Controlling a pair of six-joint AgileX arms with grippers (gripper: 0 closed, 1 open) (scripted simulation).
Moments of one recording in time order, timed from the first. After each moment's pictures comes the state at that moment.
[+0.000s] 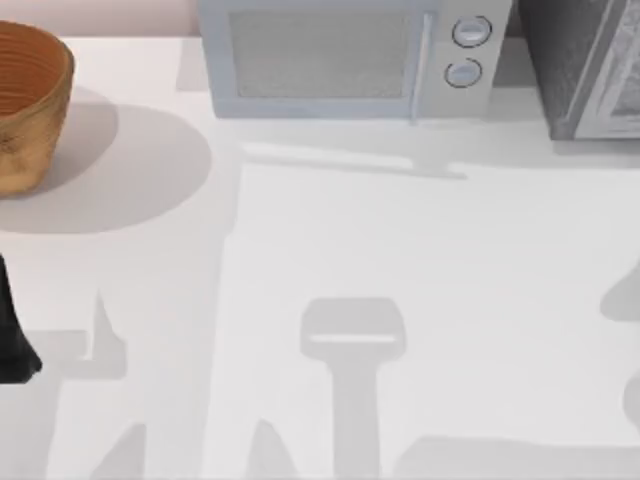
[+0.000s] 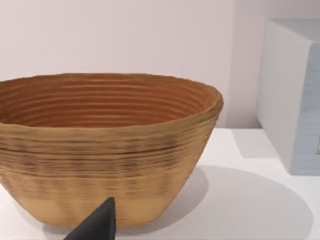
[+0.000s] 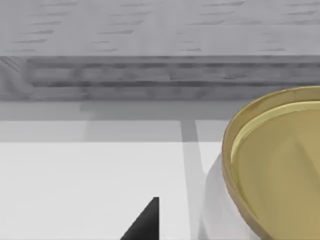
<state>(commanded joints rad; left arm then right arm) 0.00 0.00 0.00 0.00 0.00 0.00 -0.33 2.24 0.47 1.57 -0.29 -0.05</state>
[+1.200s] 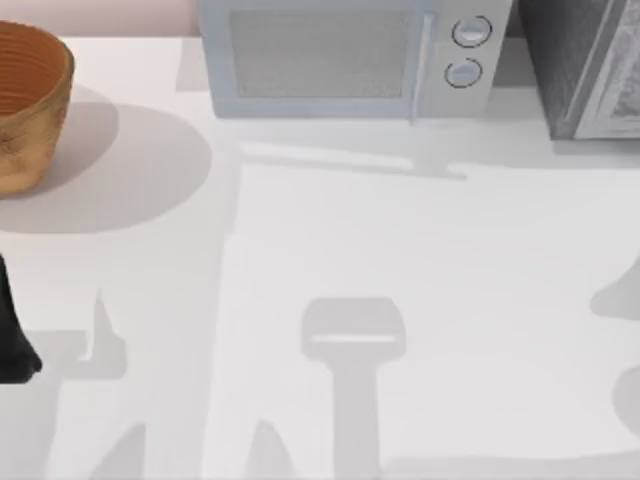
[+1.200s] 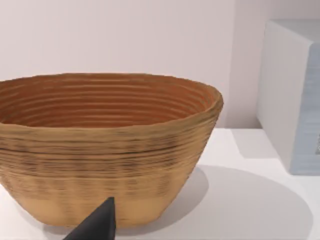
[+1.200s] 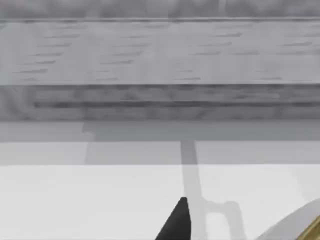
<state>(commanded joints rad) 0.00 0.00 0.00 0.00 0.00 0.00 -0.33 2.17 0.48 1.50 -0.29 -0.04</state>
